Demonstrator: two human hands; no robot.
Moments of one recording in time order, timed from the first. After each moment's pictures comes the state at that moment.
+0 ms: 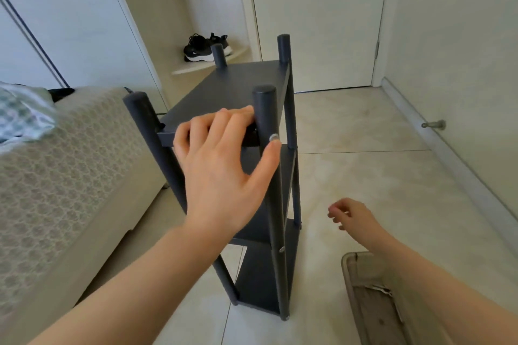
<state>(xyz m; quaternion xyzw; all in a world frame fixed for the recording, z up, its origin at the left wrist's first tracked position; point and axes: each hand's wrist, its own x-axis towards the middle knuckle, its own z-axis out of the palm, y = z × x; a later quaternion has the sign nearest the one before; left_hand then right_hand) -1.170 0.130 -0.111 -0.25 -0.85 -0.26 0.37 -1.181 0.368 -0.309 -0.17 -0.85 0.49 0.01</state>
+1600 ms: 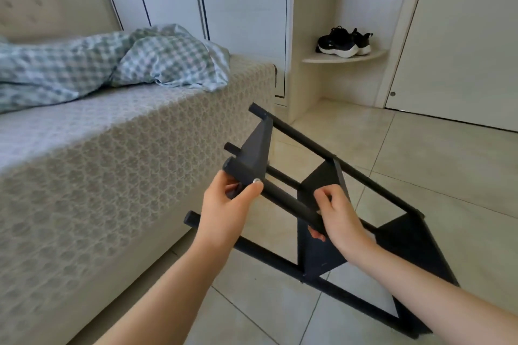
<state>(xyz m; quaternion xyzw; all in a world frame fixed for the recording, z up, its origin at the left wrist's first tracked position) -1.183 -0.116 -0.176 0.12 -0.74 -0.65 0.13 -1.246 0.073 -0.230 0.06 -0.79 0.61 -0.07</state>
